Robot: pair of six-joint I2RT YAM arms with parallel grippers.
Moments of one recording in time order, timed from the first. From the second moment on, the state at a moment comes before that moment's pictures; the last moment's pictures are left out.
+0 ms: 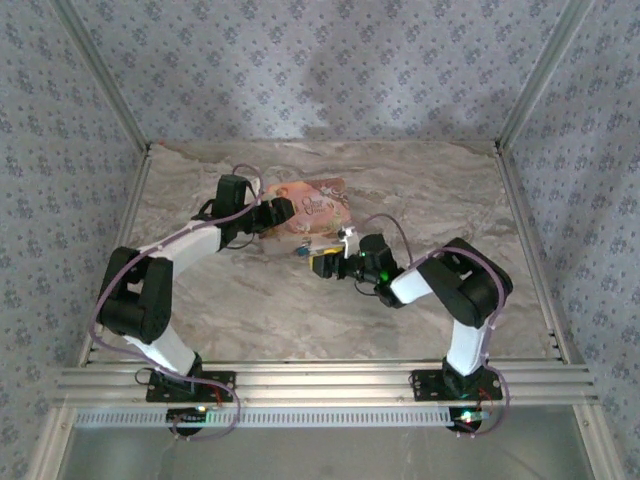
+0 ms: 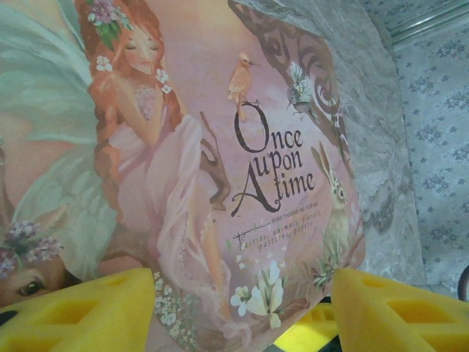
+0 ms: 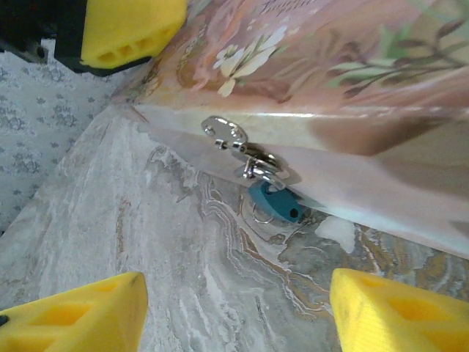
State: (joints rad) left arm -0.34 1.63 0.99 -0.03 0.48 -0.67; right arm 0.65 1.84 0.58 0.91 -0.37 0.51
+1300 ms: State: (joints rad) left arm -0.34 1.63 0.99 -0.03 0.46 -0.69; right arm 0.65 2.10 0.73 1.19 -0.44 0.57
